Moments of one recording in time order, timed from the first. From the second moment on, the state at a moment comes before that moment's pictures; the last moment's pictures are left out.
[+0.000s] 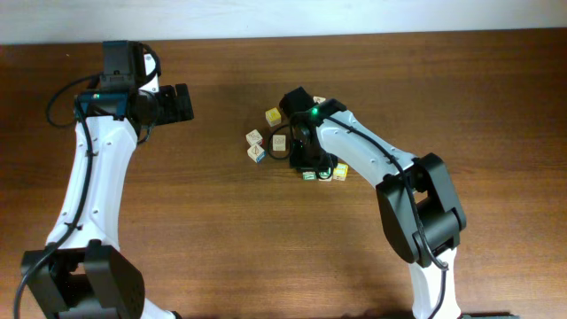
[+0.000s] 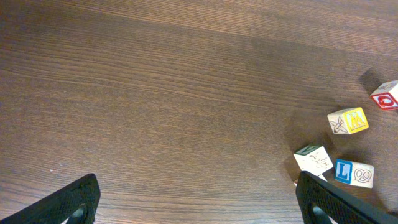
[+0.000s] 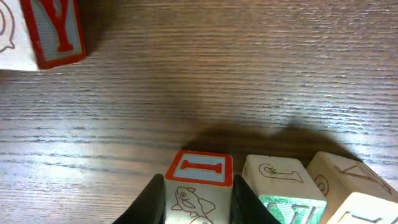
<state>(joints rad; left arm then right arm) 0.02 1.73 1.57 -0.85 0.00 -0.12 0.51 2.16 1.64 -0.97 -0.02 0.53</state>
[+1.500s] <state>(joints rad) 0.02 1.73 1.57 -0.85 0.00 -0.12 0.54 2.33 2.06 -0.84 0.11 -0.21</state>
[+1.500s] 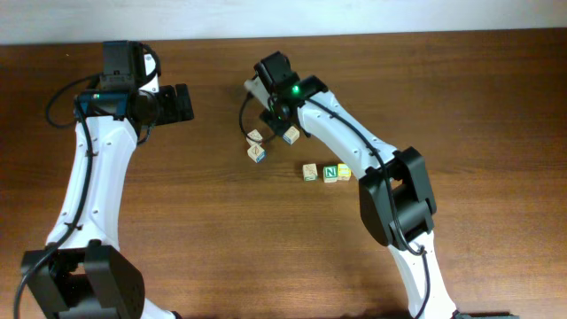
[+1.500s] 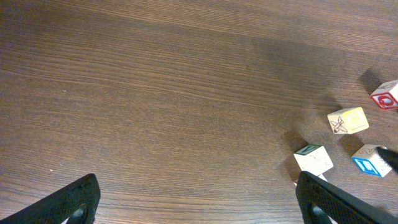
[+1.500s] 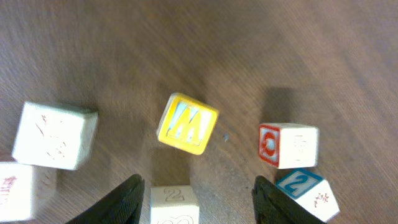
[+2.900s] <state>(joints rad) 0.02 1.73 1.57 -0.85 0.00 -0.12 0.61 2.17 1.63 -0.89 -0.04 0.58</state>
